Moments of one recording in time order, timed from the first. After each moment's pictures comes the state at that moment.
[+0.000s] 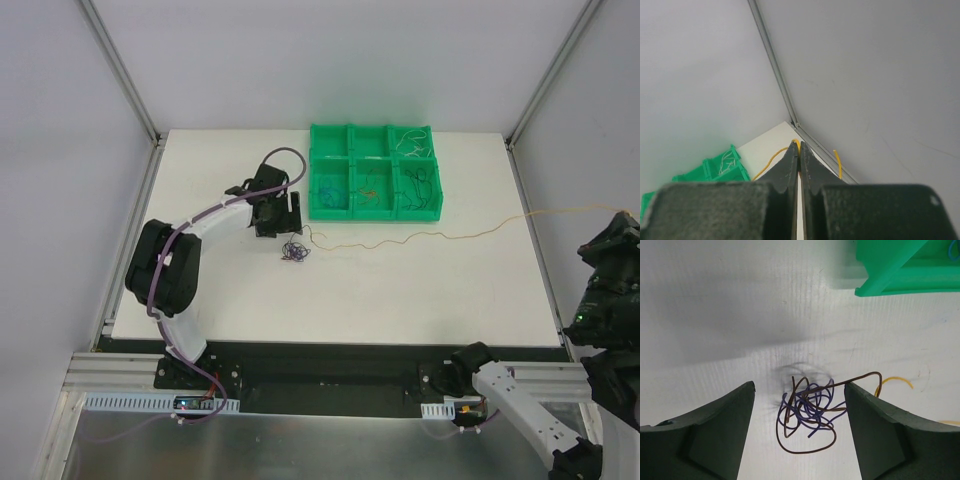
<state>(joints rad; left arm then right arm) -0.43 1.77 1.21 -0.46 0.09 -0.52 0.46 0.53 1.42 -0.58 0.99 -0.02</state>
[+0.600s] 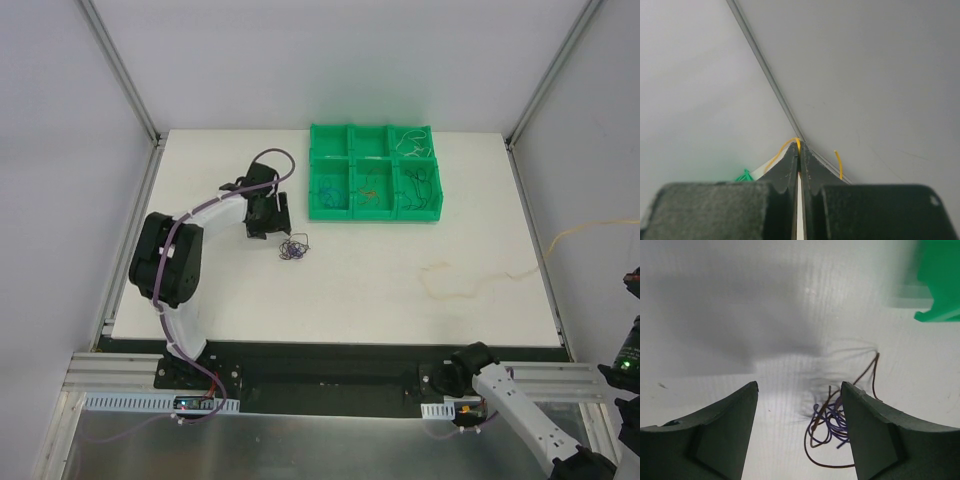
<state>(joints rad) -0.36 1.82 1.23 -0.50 0.07 -0.51 0.46 0.46 1.51 -0.56 1.01 -0.05</state>
